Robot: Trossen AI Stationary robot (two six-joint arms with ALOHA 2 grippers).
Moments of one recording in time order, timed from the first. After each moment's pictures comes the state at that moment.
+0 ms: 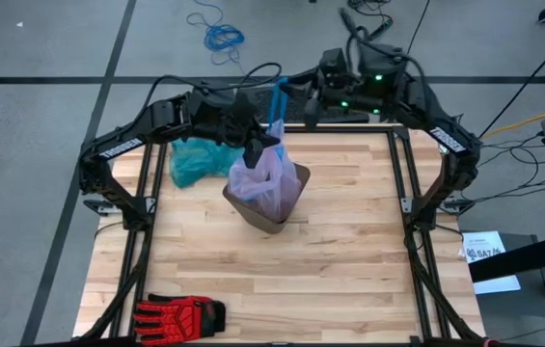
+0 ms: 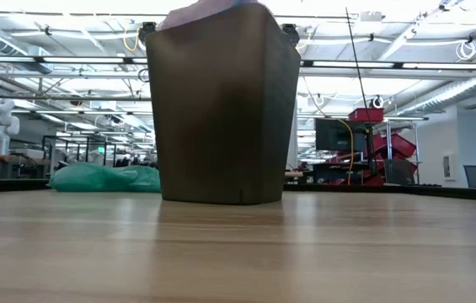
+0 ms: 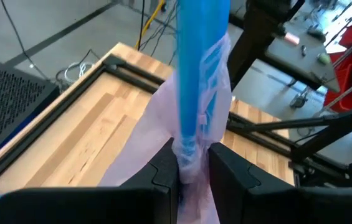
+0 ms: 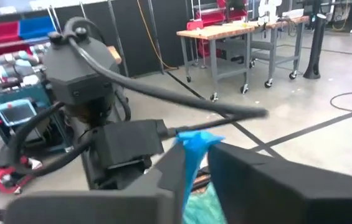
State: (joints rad) left arm 0.25 1.55 1.96 -0.83 0.13 -0.31; right arm -0.26 1.67 2.29 -0.71 0.05 0.17
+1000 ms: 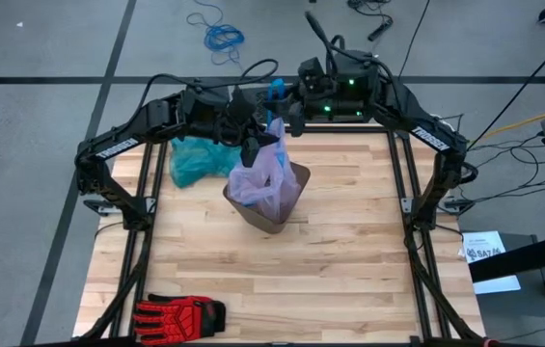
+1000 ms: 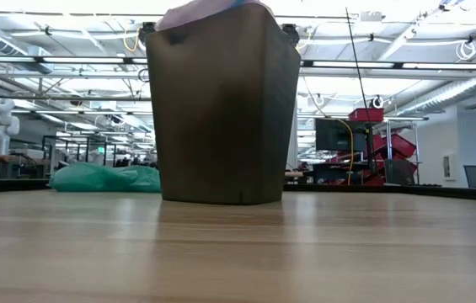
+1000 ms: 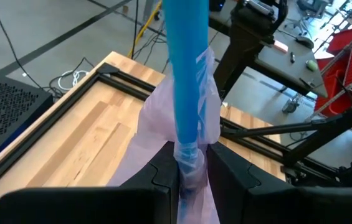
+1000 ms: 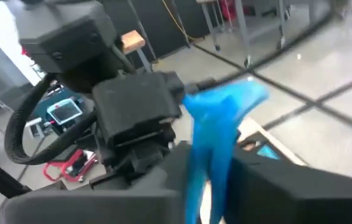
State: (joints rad) left arm 0.25 1.54 1.96 -0.81 0.15 -0.31; right arm -0.27 1.75 2.29 -0.71 -0.10 0.40
